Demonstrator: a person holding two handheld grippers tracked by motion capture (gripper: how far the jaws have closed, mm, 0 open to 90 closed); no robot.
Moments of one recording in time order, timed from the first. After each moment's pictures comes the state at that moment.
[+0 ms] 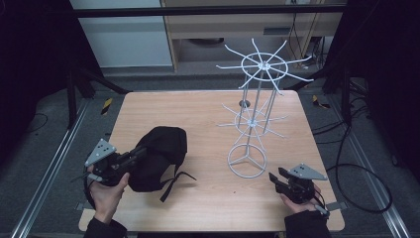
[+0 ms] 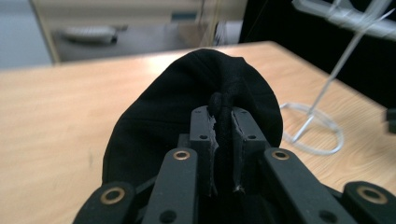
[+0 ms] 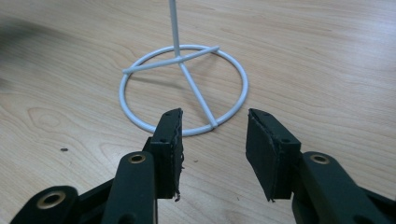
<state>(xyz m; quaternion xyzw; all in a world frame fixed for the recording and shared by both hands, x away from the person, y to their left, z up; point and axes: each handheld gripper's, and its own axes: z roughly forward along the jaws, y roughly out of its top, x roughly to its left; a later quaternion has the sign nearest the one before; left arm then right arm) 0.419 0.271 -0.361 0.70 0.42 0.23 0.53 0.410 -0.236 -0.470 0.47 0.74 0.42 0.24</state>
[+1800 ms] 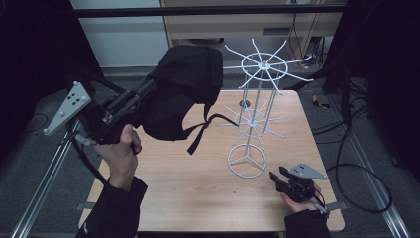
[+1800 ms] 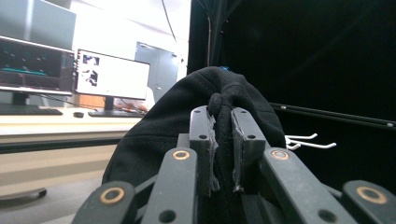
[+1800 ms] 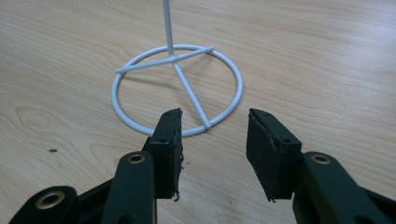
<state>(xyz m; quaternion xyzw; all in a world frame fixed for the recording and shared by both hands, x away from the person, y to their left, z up) 0.420 0.203 -0.204 0.56 0.27 0.26 0.74 0.414 -0.238 -0.473 0.47 0.74 0.42 0.26</state>
